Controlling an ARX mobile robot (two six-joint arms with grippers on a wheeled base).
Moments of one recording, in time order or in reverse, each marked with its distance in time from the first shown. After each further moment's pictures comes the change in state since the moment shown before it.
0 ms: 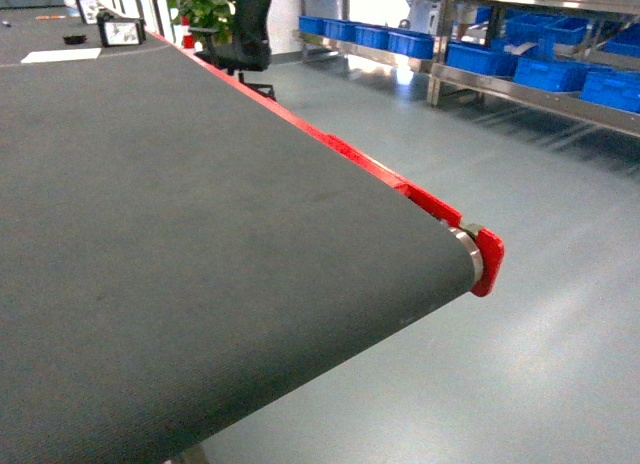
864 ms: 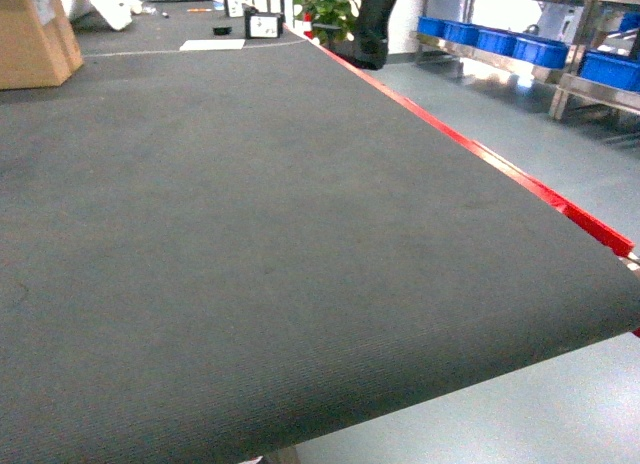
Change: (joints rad) left arm 0.000 0.000 0.000 0.000 0.000 0.000; right arm 0.000 0.000 0.000 0.000 0.000 0.000
